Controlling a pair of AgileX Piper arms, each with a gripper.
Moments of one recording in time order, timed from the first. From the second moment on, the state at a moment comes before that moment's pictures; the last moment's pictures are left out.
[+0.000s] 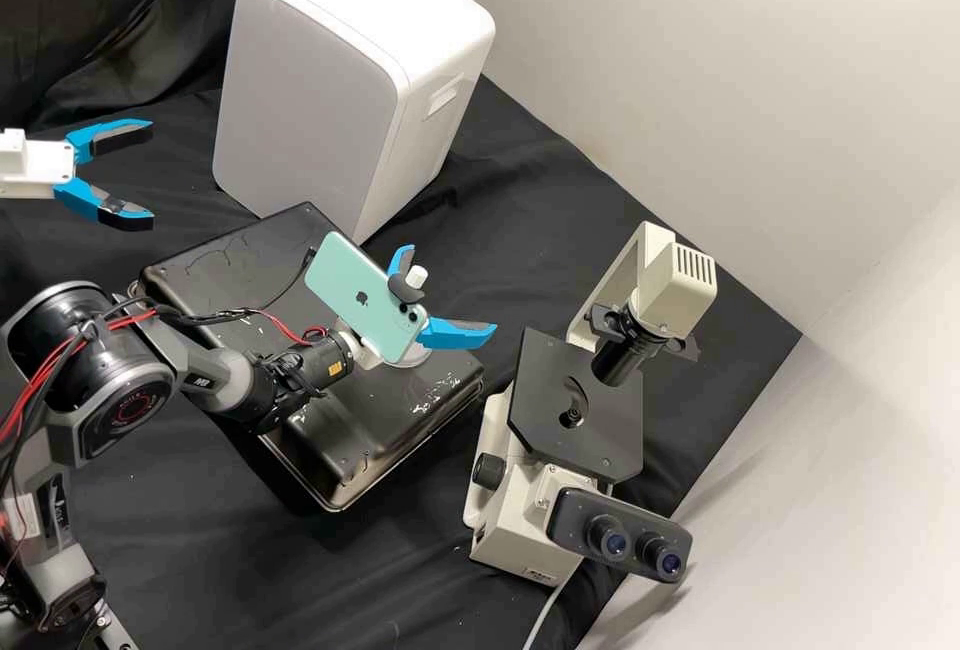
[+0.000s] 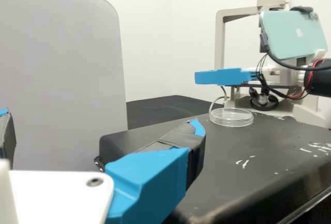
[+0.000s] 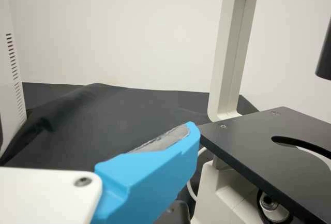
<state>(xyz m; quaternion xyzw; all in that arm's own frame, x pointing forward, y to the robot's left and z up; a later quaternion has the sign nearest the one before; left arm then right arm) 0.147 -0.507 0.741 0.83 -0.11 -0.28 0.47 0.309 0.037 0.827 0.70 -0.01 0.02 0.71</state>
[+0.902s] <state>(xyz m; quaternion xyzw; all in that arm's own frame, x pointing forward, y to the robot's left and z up) 0.145 -0.508 0.735 0.83 -0.10 -0.28 0.48 0.289 0.026 0.813 0.70 -0.01 0.00 0.71</state>
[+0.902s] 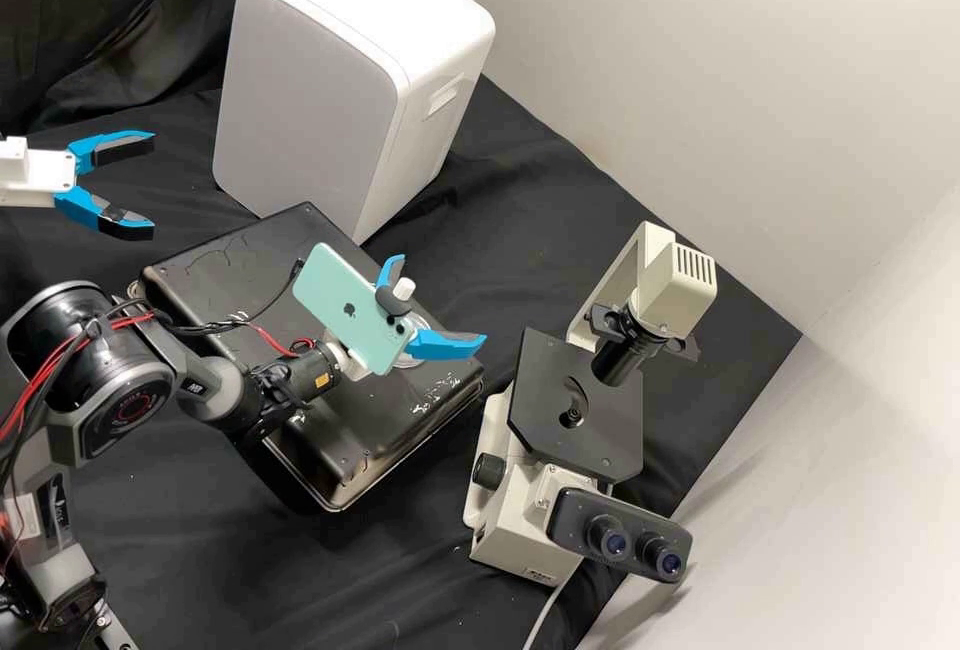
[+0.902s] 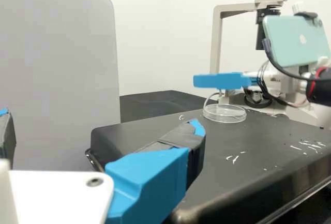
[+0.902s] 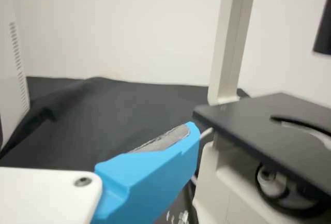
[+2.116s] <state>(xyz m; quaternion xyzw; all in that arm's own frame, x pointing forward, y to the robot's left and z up) 0.145 -0.508 0.736 0.83 -0.09 -0.28 0.48 0.289 0.000 0.775 0.69 -0.01 -0.04 0.72</state>
